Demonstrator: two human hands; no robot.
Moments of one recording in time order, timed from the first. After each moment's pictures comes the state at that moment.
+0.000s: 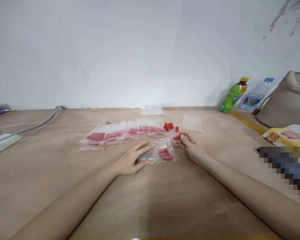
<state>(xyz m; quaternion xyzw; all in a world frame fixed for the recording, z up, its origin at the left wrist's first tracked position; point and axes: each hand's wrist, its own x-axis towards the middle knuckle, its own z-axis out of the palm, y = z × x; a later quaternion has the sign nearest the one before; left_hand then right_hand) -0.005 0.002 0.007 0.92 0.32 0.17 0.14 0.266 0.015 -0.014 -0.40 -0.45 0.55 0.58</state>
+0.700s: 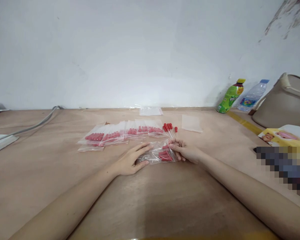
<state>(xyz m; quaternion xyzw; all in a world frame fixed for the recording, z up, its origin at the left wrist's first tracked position) -0.005 0.002 0.007 0.92 0.32 0.17 0.15 0.259 0.010 -0.001 -0.47 -0.57 0.59 0.33</state>
